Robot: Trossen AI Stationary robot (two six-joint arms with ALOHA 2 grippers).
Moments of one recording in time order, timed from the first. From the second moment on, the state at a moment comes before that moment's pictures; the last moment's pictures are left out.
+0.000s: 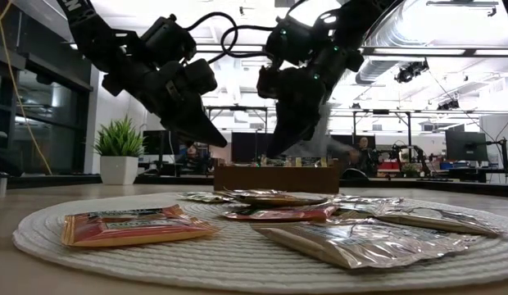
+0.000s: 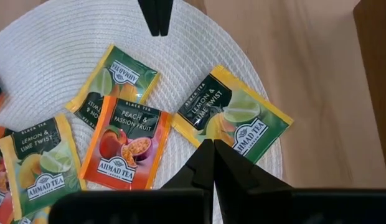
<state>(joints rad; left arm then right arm) 0.18 1.52 0.63 0.31 0.32 -0.08 -0.16 1.82 1.16 -0.30 -0.21 0.07</state>
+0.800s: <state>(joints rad) 0.18 1.65 0.66 0.35 0.28 -0.13 -0.17 1.88 1.16 -0.26 -0.23 0.11</state>
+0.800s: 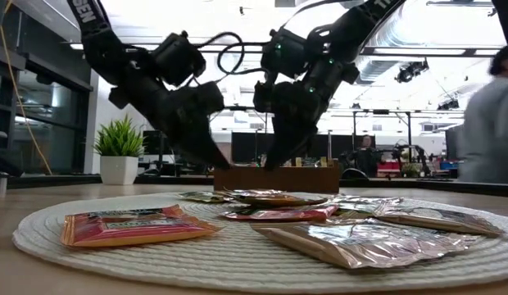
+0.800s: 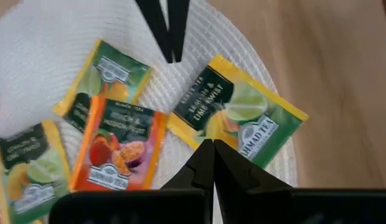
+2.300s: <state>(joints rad) 0.18 1.71 0.71 0.24 0.20 -0.09 -0.20 1.96 1.16 -0.27 -0.24 0.17</state>
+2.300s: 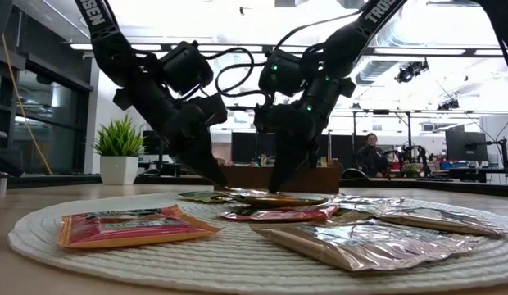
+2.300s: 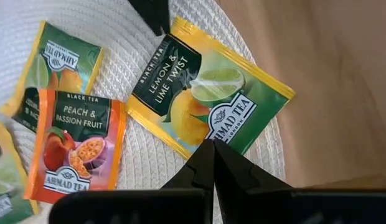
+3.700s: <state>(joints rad) 0.18 1.71 0.71 0.26 0.19 -0.31 -0.19 1.96 1.16 -0.24 -0.22 0.18</state>
